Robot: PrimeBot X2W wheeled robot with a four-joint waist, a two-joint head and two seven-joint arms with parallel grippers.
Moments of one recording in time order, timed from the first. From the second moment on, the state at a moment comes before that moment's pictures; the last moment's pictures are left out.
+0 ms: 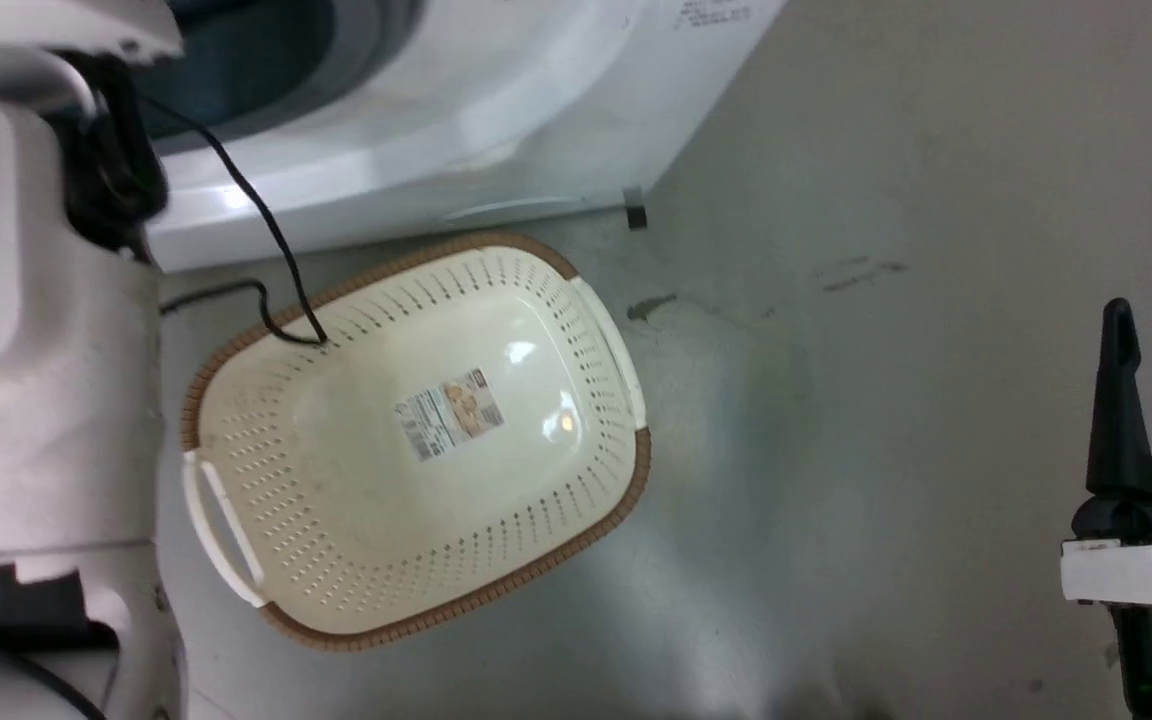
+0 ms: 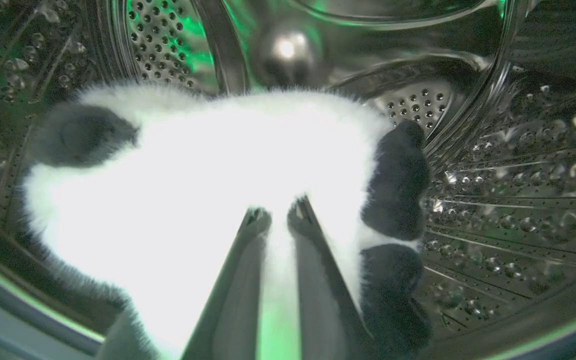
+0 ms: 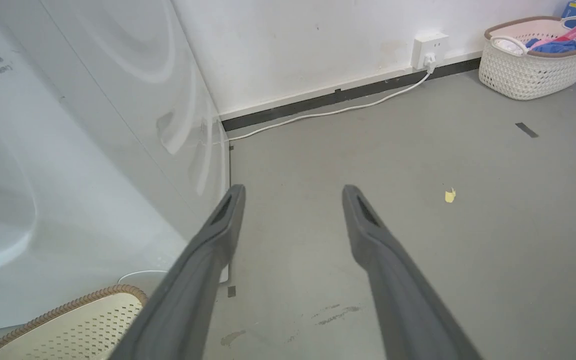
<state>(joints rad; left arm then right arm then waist) -1.04 0.21 0.02 0.52 -0.35 0.17 -0.26 -0.12 -0.05 -0.16 -0.19 0.31 0.13 -0.15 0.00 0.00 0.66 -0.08</state>
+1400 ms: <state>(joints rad) -1.20 0.23 0.02 0.68 -0.36 0.13 -0.26 -0.13 -0.05 -0.19 -0.22 0.29 0.13 -0.15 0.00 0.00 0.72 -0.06</state>
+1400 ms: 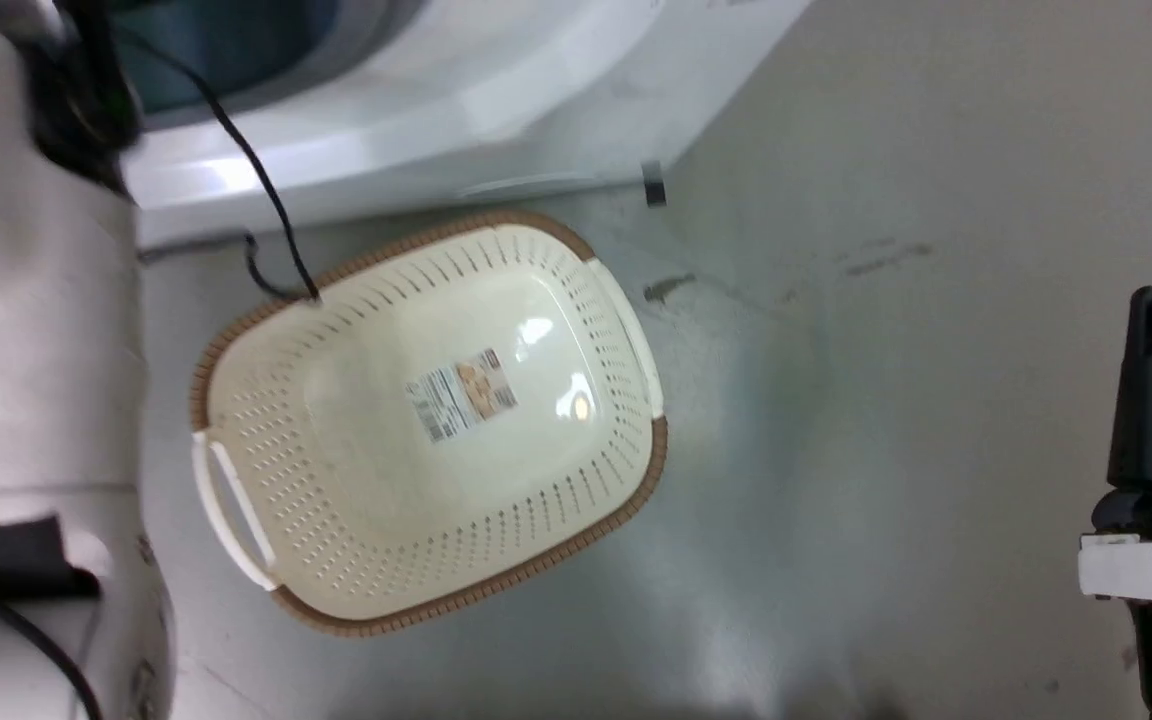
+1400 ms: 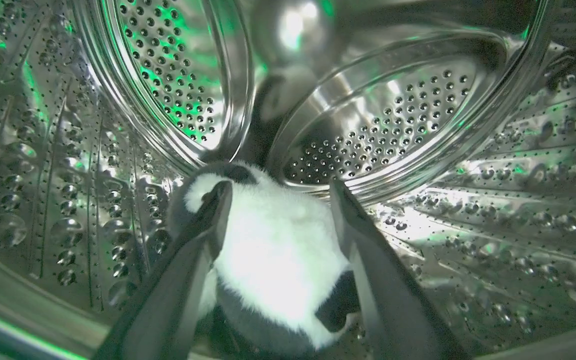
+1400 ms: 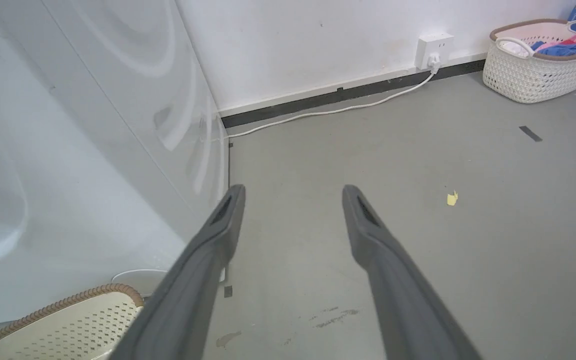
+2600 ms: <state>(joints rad) -0.45 0.09 -0.02 0.47 -0.25 0.04 -0.26 -0.03 -0.05 -0.11 -0.07 0.28 0.13 -0.11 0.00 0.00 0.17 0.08</state>
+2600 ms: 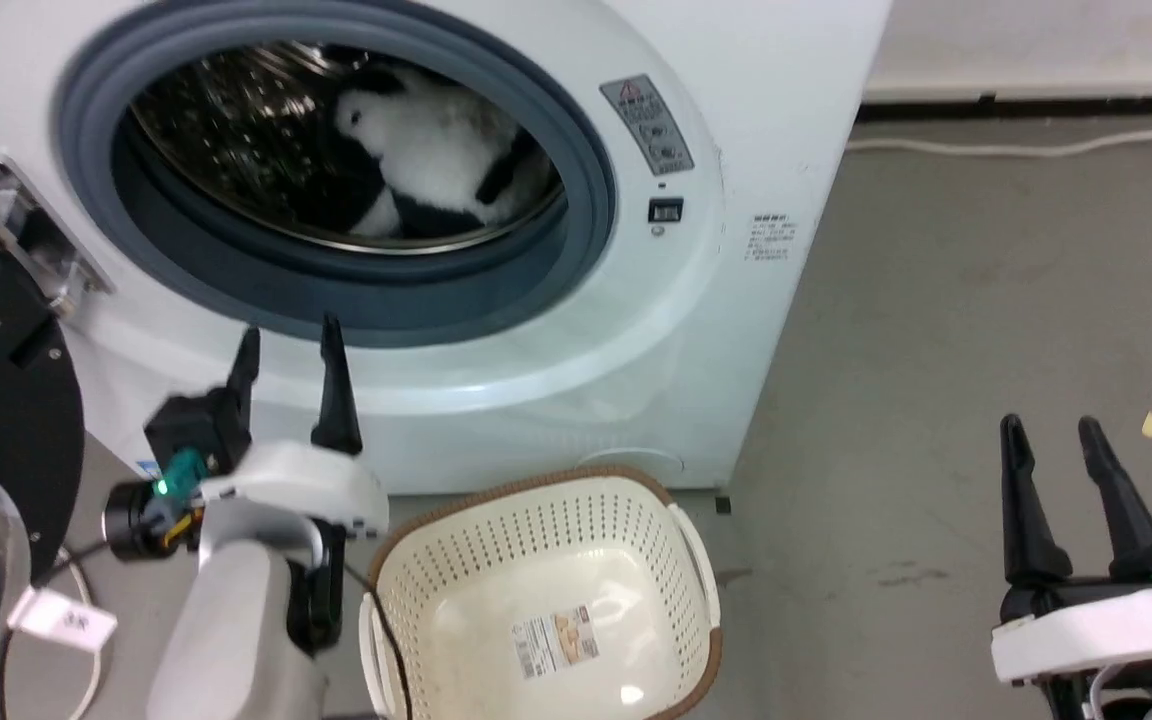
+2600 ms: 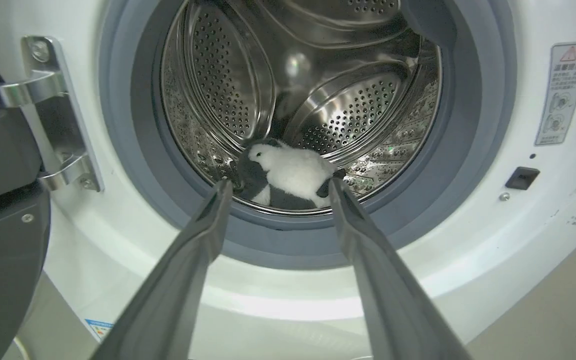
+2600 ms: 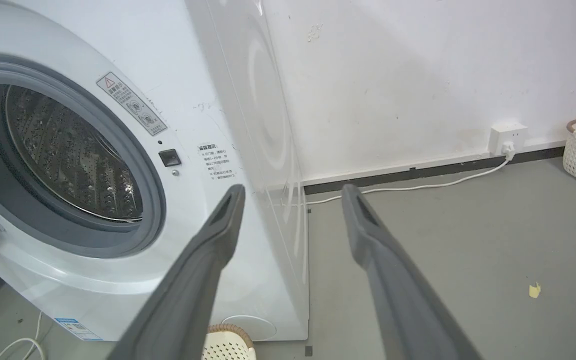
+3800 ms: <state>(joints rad) 0.00 0.11 -0.09 0.13 -0.23 0.10 -0.15 0.11 -0.05 -0.04 0.03 0.16 0.13 -0.16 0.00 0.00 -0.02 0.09</state>
